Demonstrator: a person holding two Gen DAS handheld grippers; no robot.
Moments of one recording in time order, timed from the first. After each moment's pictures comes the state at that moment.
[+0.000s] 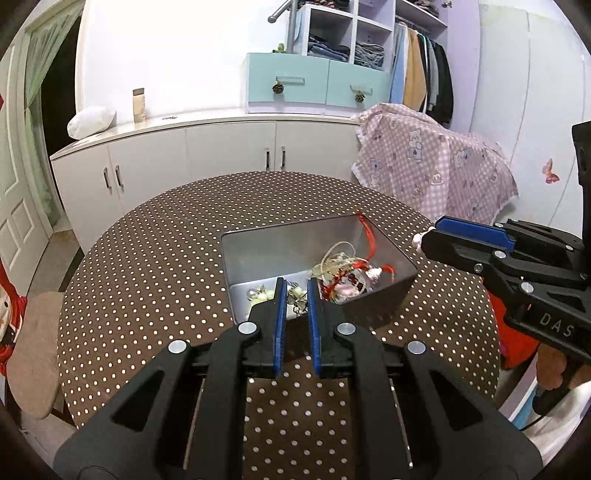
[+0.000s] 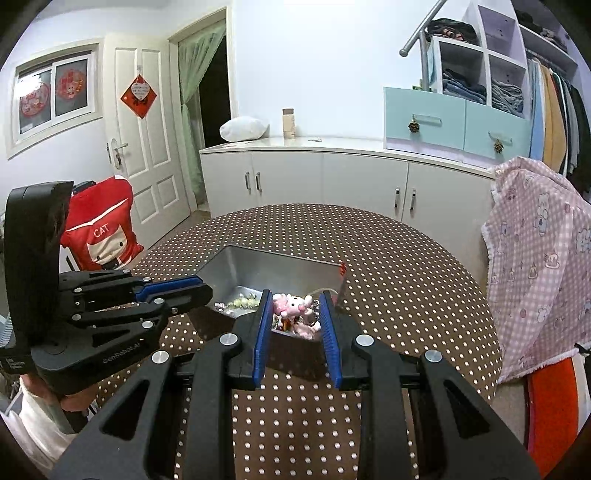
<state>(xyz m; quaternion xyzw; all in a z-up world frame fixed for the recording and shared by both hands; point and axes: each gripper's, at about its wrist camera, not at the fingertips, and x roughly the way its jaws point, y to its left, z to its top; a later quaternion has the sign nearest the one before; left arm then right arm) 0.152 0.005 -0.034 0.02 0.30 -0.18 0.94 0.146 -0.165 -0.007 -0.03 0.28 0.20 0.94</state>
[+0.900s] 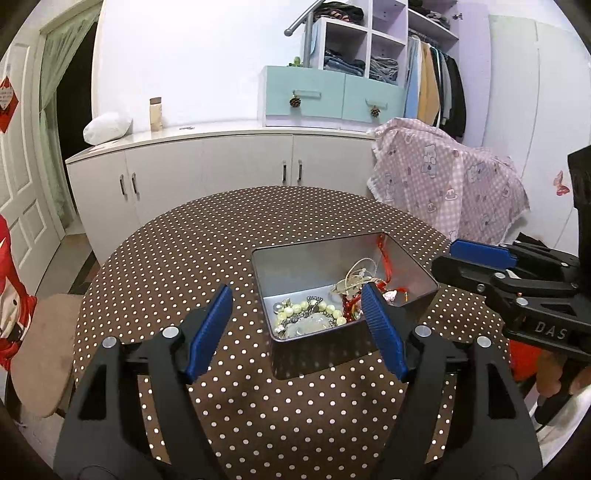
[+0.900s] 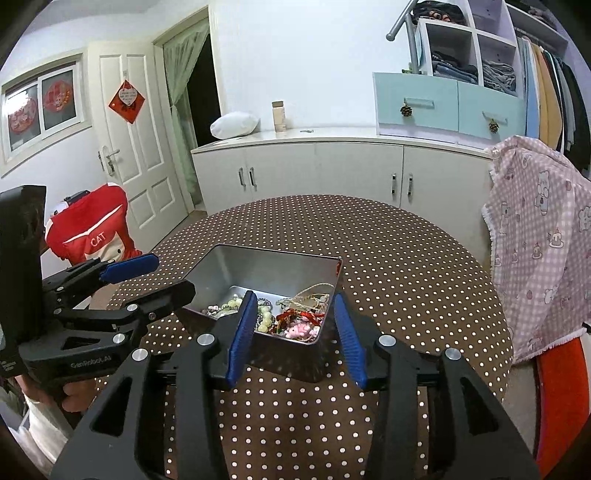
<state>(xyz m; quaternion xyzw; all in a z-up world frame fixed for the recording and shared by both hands) 0.147 0.018 -0.029 0.01 0.27 -0.15 0.95 0.153 -0.174 -0.012 0.00 0.30 0.19 0.94</state>
